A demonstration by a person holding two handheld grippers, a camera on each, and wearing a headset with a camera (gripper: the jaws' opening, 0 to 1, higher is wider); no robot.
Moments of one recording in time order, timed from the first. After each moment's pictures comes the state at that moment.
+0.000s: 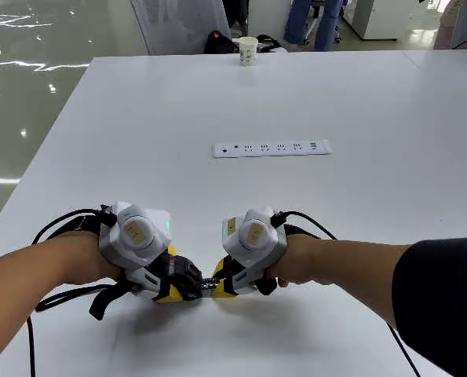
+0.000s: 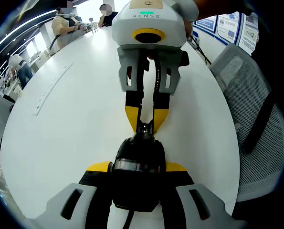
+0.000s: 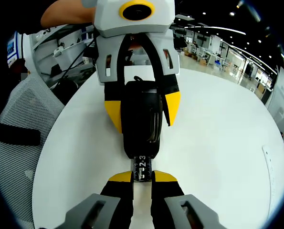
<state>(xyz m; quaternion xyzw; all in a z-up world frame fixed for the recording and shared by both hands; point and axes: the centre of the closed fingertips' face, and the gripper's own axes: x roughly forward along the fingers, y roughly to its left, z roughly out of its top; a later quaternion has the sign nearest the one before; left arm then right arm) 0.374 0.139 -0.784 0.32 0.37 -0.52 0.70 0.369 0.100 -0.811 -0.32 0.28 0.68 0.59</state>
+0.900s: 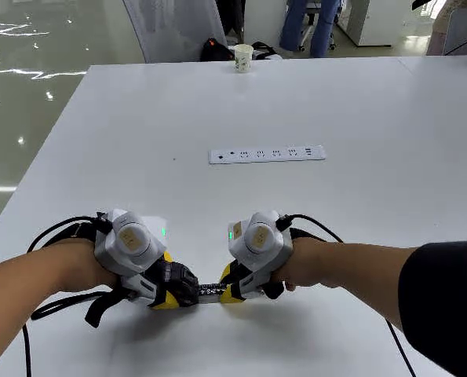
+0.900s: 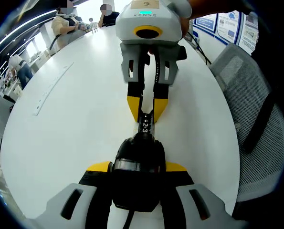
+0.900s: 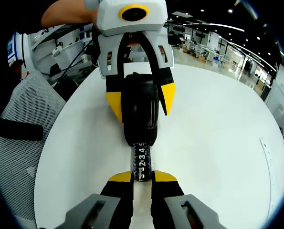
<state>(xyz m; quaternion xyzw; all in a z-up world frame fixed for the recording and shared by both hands) 0.374 0.139 -0.784 0.33 0.37 -0.51 0.70 0.370 0.080 -0.810 -0.33 0.29 0.68 0.59</state>
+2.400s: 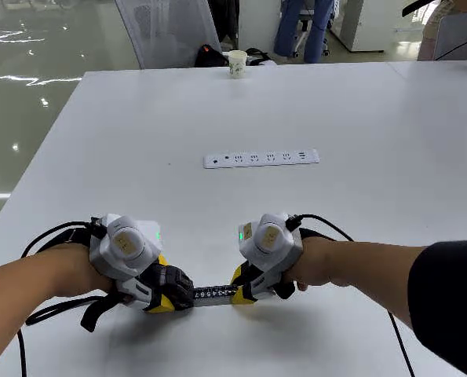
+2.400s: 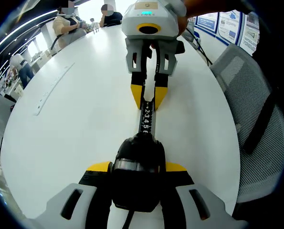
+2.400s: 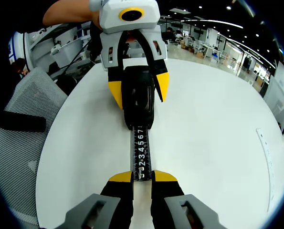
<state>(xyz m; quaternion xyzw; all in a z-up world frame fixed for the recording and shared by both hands) 0.373 0.139 -0.783 0.32 0.37 -0.51 0.71 0.375 0.052 -0.809 -0.33 0.31 0.67 0.59</state>
